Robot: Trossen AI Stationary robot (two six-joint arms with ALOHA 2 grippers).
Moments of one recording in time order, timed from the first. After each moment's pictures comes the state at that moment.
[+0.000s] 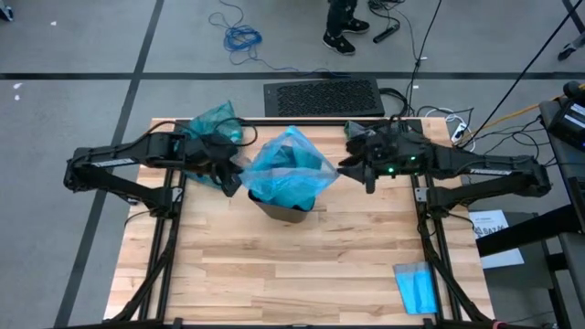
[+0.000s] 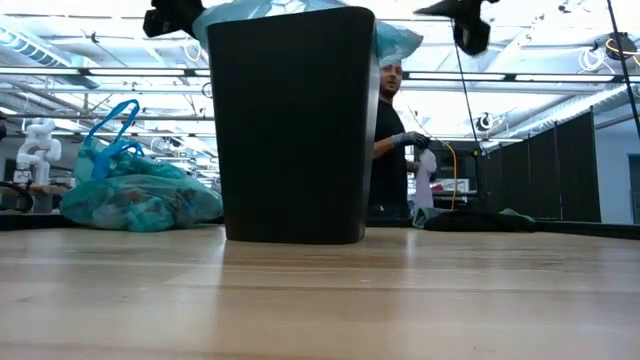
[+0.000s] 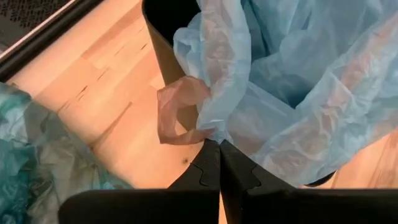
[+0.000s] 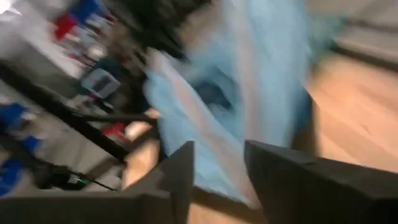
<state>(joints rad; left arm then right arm) 0.09 1.12 1.28 -1.05 -0.12 -0.52 -0.11 0.92 0.88 -0.20 -0.03 0.60</state>
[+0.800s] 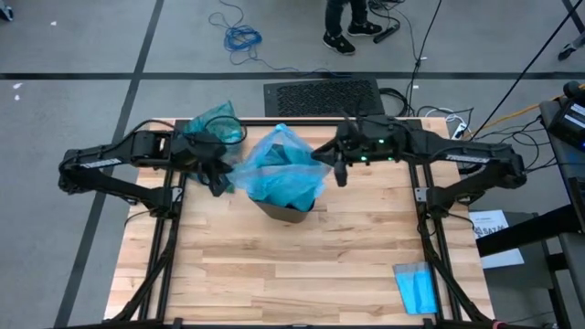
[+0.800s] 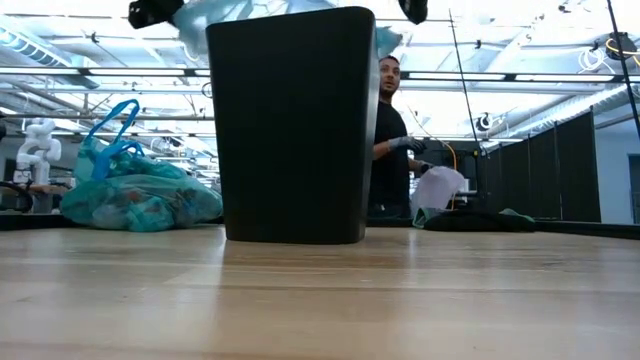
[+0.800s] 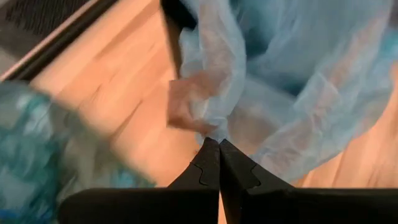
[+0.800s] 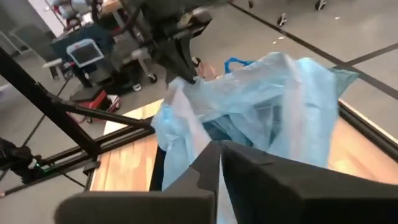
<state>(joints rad) 0.09 1.04 1.28 -1.13 -0.13 -0.47 -0.13 1.28 1.31 -0.35 -0.04 0.33</state>
